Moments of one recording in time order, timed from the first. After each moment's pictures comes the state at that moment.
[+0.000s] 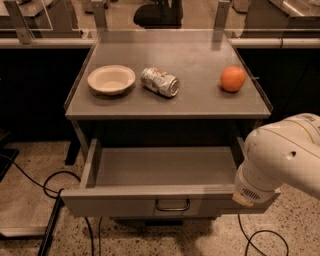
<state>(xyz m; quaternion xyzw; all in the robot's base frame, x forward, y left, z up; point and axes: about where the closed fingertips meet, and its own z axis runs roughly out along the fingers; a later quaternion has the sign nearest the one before) 0.406 -0.221 0.701 -0.48 0.87 -0.05 0.07</state>
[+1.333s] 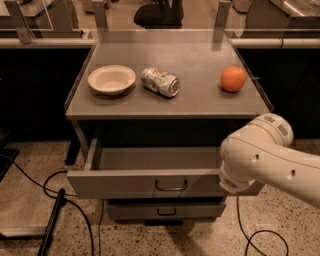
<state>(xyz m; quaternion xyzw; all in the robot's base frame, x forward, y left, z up) 0.460 -0.212 0.670 -0.44 0.89 -0.10 0.09</state>
